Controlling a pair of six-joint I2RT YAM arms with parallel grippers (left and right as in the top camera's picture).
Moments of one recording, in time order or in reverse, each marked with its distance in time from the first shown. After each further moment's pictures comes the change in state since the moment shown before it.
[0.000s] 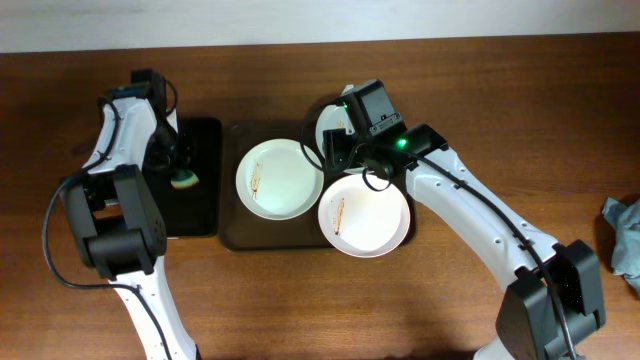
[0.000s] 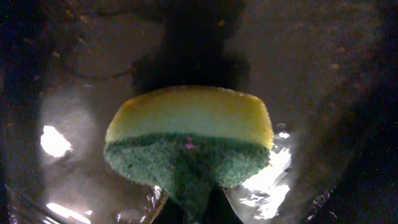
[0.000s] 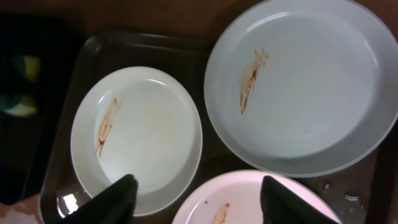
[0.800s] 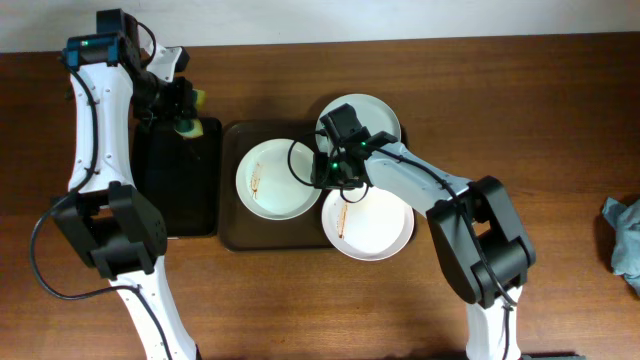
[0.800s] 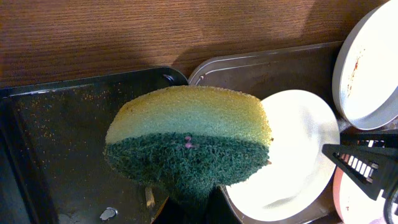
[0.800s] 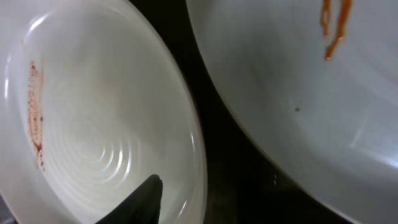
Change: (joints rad) left arm -0.002 0.003 0.462 -0.285 0.338 0.363; right arm 0.002 0.354 0.000 0.126 -0.202 0.160
